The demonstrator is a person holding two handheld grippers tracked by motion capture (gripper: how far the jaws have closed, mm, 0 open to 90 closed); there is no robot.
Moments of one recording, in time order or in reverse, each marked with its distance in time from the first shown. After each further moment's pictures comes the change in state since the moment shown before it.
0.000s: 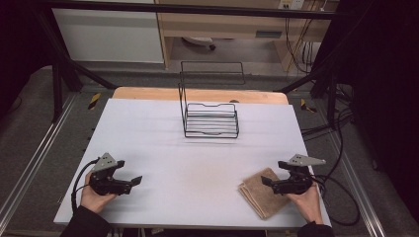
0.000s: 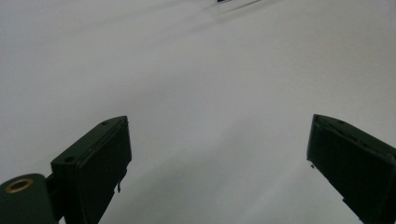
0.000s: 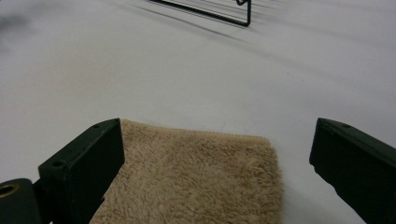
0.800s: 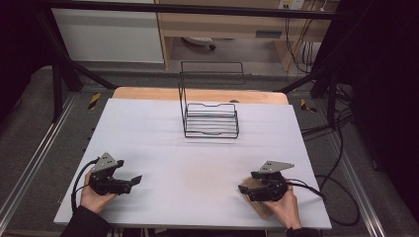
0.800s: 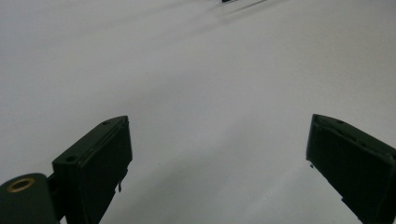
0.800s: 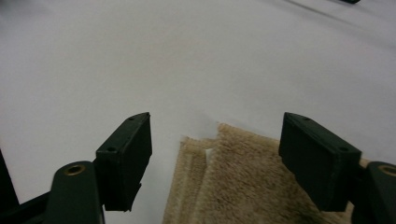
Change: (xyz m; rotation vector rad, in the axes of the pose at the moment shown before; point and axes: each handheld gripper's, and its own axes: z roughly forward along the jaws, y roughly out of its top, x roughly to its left) left arm -0.001 0.001 -0.001 0.002 0.022 0.004; right arm 0.063 0.008 0.037 0.133 0.068 -0.072
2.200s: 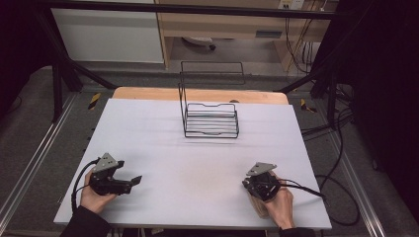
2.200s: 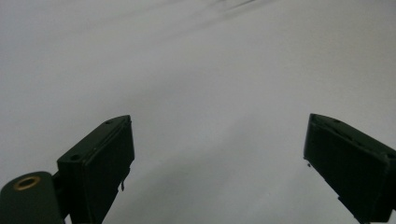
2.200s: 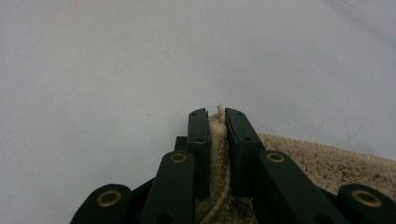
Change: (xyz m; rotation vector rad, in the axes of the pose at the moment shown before) left arm 0.000 0.000 0.001 0.012 0.007 0.002; right arm 0.014 0.006 0.018 0.179 -0.192 -0.127
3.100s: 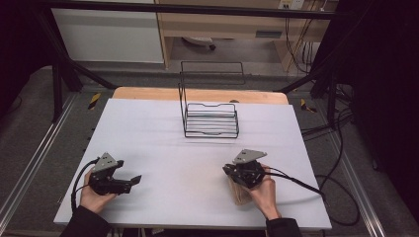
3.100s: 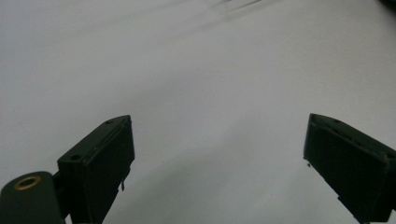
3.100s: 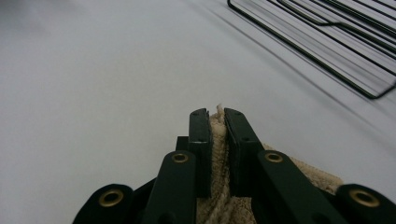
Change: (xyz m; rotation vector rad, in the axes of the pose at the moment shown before) left arm 0.001 0.000 -0.001 -0.001 0.004 0.000; right arm 0.012 0.054 0.006 -0.207 0.120 -0.034
